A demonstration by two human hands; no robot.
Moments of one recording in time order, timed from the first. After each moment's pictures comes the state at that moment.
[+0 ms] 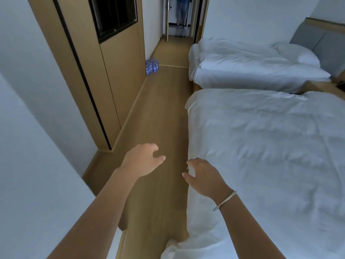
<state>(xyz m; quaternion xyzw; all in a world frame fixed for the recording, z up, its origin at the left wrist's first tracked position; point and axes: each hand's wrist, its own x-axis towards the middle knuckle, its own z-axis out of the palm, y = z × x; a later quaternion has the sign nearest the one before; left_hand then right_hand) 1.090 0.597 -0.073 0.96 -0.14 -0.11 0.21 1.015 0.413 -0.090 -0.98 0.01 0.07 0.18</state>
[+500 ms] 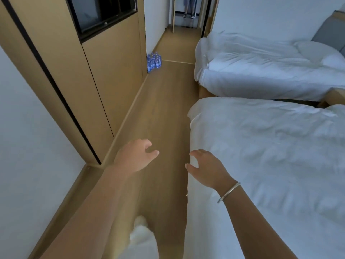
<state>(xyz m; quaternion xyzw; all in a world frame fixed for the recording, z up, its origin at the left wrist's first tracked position) 1.366 0.517 -0.079 0.96 -0.08 -0.13 0.25 1.301 0.311 -0.080 -0.98 0.01 0.08 0.17</state>
